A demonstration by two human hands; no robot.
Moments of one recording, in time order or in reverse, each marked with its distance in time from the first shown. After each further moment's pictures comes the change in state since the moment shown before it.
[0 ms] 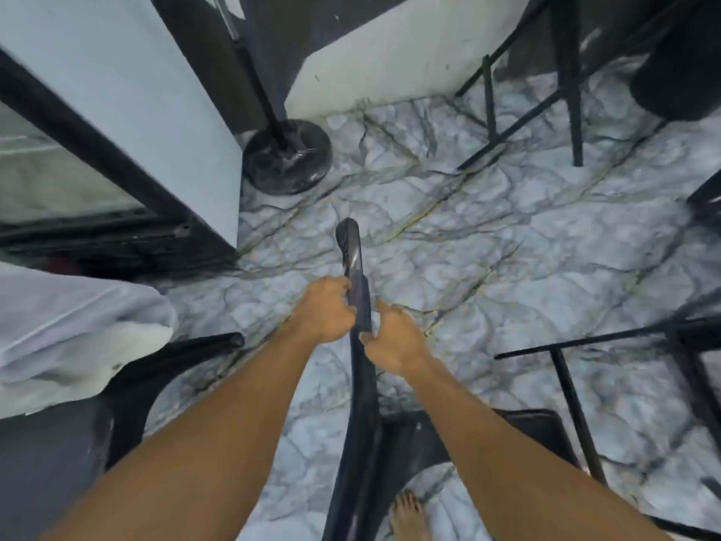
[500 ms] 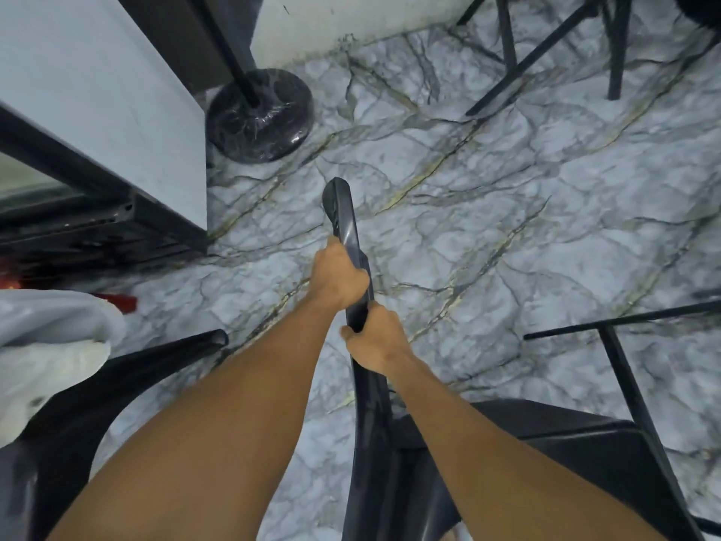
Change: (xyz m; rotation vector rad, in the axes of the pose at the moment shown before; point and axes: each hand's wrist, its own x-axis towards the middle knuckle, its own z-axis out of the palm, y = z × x) left_hand 0.124 -0.032 0.080 -0.180 0.108 -0.213; right_hand 0.102 0.045 0.088 0.227 -0.050 0.213
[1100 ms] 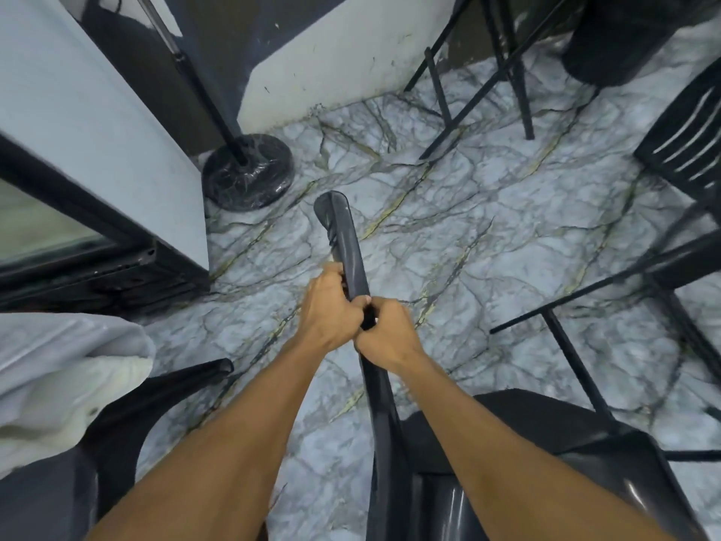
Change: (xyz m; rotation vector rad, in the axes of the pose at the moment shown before) left_hand -0.133 0.018 -0.060 -0.087 0.046 0.296; right_hand -0.122 -0.028 -0.037 0.236 0.236 -0.180
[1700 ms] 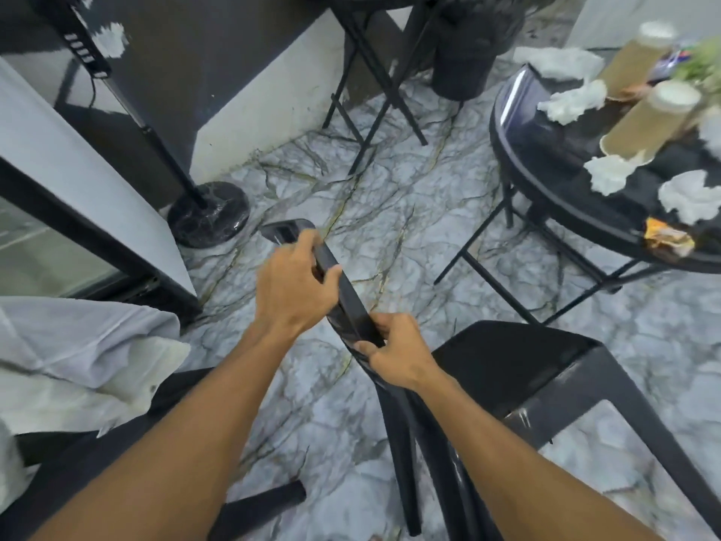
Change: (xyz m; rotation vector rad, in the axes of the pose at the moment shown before) left_hand -0.229 0.055 -0.154 0.309 0.217 0.661; right_hand -0.280 -0.027 0.026 0.099 0.196 -0.040
